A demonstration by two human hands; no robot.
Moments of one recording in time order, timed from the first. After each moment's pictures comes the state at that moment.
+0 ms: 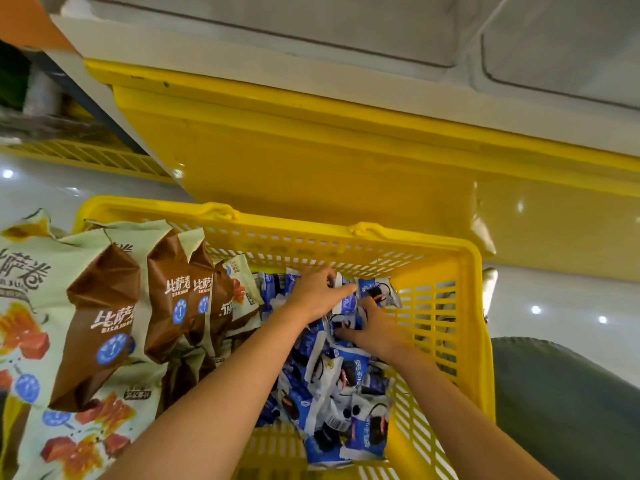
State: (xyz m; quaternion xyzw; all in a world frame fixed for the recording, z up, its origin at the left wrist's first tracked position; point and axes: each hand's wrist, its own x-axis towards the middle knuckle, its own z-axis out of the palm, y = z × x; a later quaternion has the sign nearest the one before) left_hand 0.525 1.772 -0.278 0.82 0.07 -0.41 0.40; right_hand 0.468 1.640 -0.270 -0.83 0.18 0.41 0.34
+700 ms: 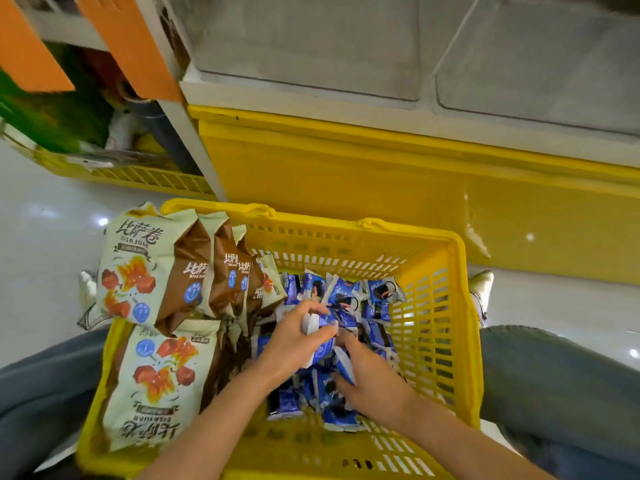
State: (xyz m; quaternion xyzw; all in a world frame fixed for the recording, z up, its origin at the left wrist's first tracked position) left_hand 0.430 1.839 -0.185 0.76 0.06 -0.33 0.56; right_hand 0.382 1.684 -0.188 -0.87 -0.05 0.33 0.36
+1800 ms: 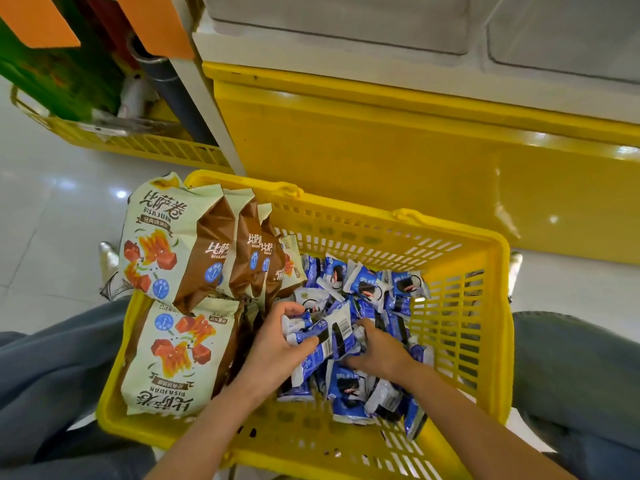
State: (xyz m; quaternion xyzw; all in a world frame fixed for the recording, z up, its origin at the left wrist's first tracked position) left_hand 0.389 1.880 -0.191 0.78 0.15 -0.27 0.54; right_hand 0.390 1.677 -0.265 -0.81 0.06 0.49 0.31
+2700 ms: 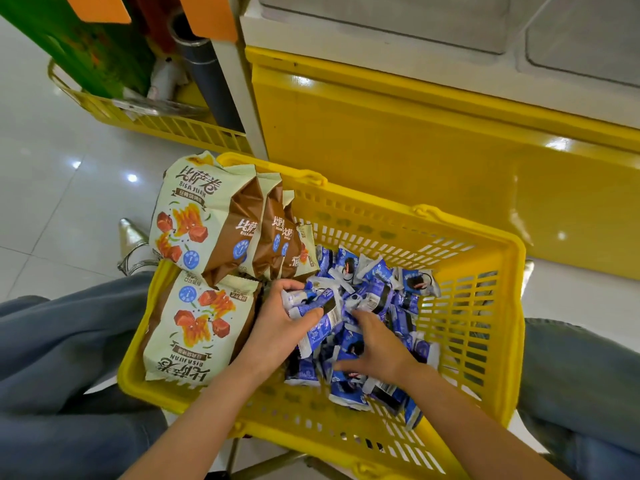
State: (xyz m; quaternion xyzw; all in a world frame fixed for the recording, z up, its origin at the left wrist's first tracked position) left_hand 0.392 1.887 -0.171 0.73 0.22 -0.22 0.61; right_hand 0.378 1.692 -0.248 -0.86 -0.09 0.43 0.28
